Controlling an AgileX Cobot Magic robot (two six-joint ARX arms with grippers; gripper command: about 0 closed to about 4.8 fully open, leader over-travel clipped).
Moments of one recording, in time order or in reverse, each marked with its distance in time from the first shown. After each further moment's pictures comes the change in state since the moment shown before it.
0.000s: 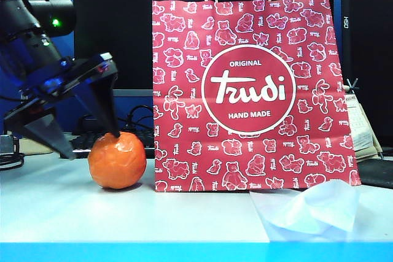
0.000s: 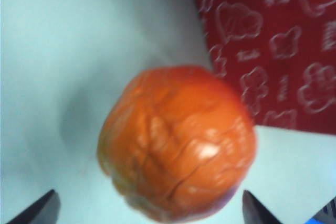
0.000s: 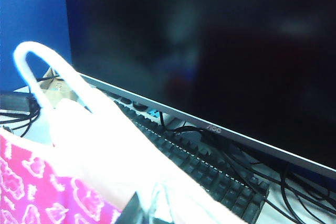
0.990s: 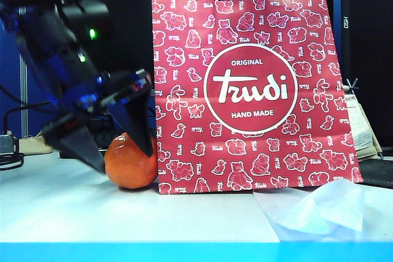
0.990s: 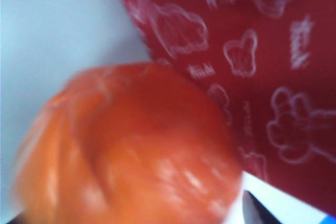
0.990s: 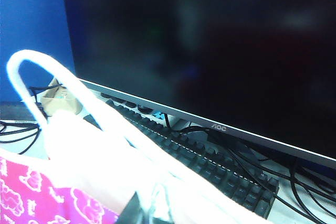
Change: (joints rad) left arm -0.144 0.083 0.000 0.084 -0.037 -0.025; right arm 0.000 -0.002 0.000 0.004 -0.001 0.065
